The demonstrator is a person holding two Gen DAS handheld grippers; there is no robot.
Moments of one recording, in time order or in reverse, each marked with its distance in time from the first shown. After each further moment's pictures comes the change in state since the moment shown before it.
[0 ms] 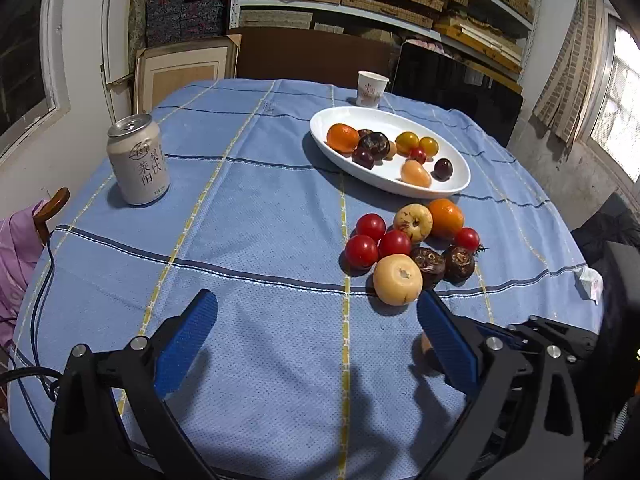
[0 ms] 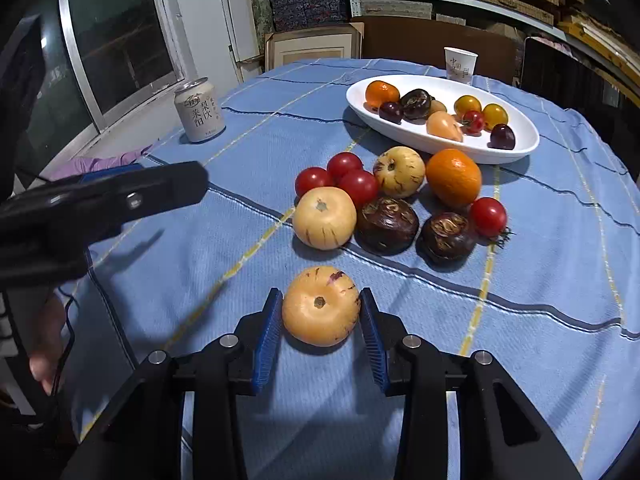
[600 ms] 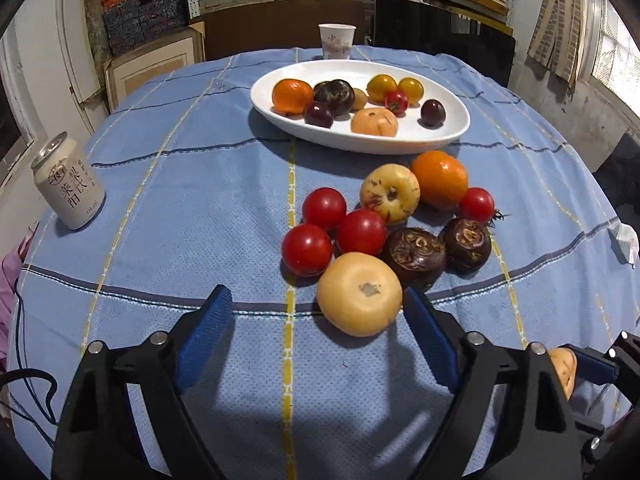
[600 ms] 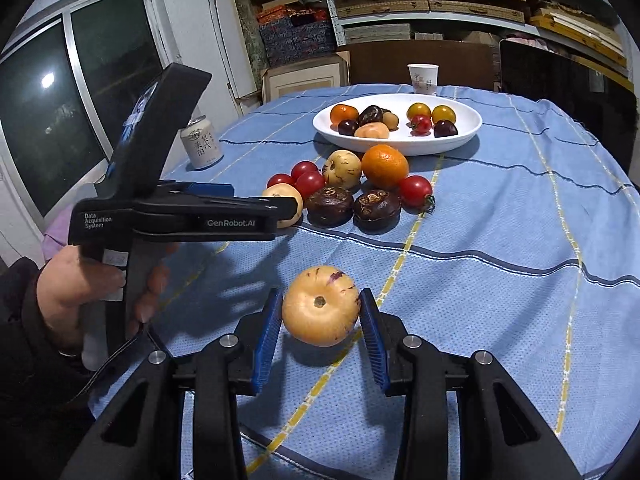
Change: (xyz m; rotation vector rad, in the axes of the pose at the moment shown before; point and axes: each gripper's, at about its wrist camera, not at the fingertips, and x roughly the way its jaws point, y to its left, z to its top) left arm 0.075 -0.058 0.005 0.155 0.113 0.050; right arm -0.044 -0.053 -0.042 0.099 -0.112 0.074
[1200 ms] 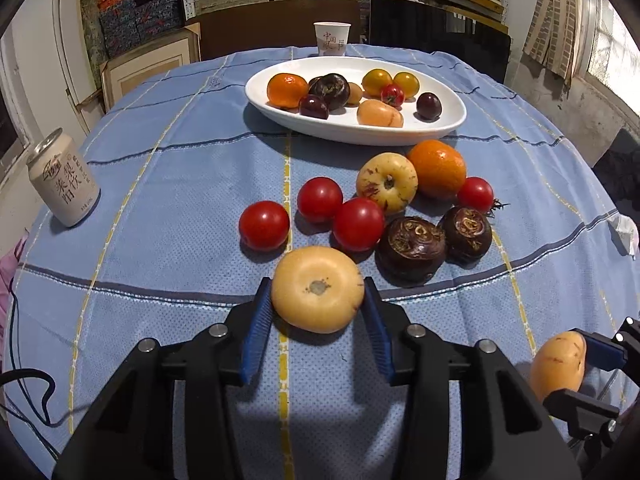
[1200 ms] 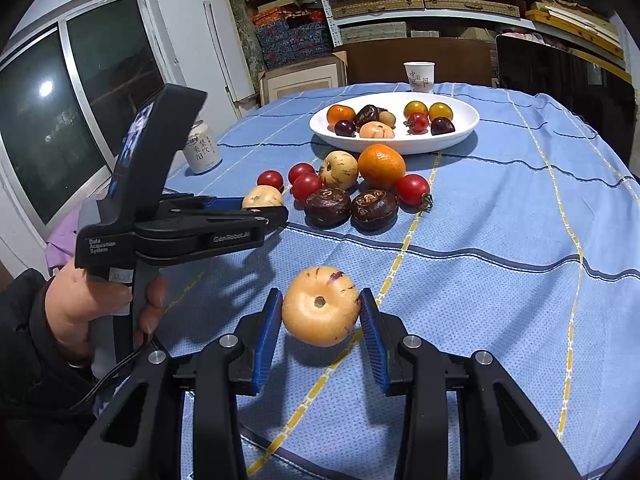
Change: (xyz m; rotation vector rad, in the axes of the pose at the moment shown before) left arm 0.005 0.002 -0.005 -0.005 -0.014 -0.015; right arm -0.002 -0.002 -0.001 0.022 -0.007 0.003
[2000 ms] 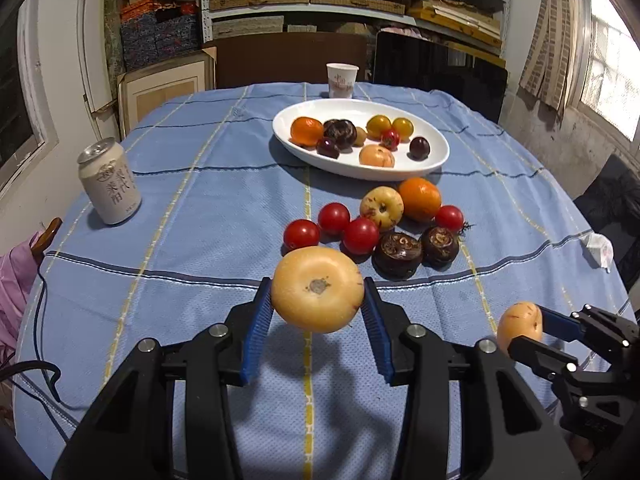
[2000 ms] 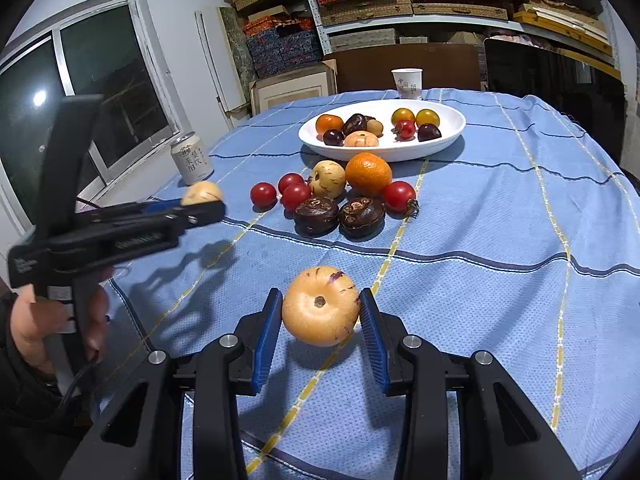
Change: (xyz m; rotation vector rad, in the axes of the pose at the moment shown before) left arm -0.071 0.017 -0.020 -0.041 -0.124 -0.006; right arm -0.007 -0.002 -0.001 0.021 -0.035 -0.037
